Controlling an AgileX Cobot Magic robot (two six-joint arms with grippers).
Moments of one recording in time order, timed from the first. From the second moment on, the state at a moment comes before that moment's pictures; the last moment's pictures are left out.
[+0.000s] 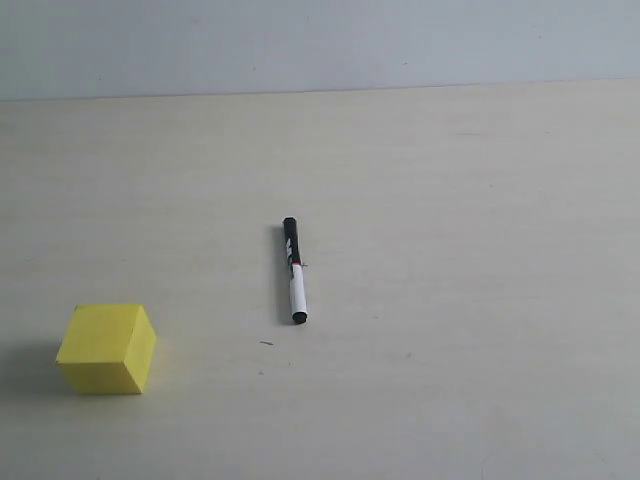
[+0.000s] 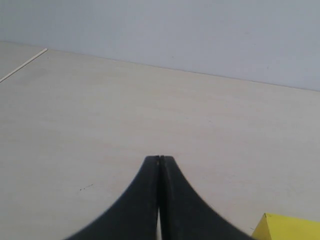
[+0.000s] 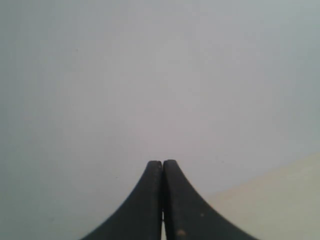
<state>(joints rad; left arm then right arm) -0.08 0.01 0.00 0.43 0.35 -0.55 -0.20 0.15 -0.30 0.39 0.12 0.03</state>
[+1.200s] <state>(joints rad) -0.08 0.09 -0.28 0.27 -0.37 -0.84 -0.20 0.00 -0.06 0.17 0.24 -0.02</state>
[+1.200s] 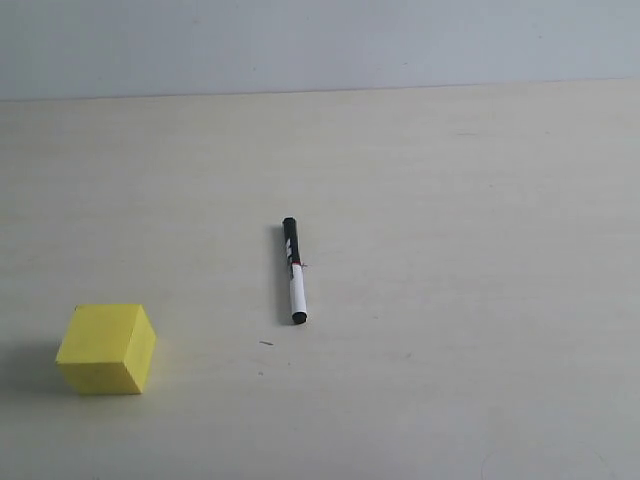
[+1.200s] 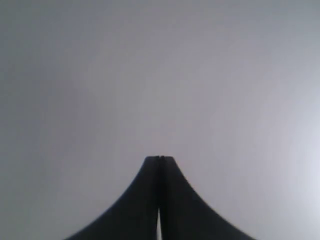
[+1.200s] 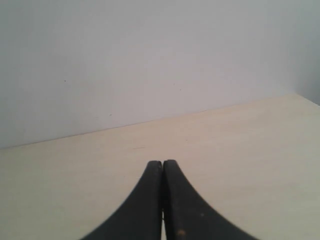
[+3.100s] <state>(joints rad) -0.78 2.30 -1.74 0.07 1.15 -0.68 -0.20 0.00 -0.06 0.17 0.24 -0.02</state>
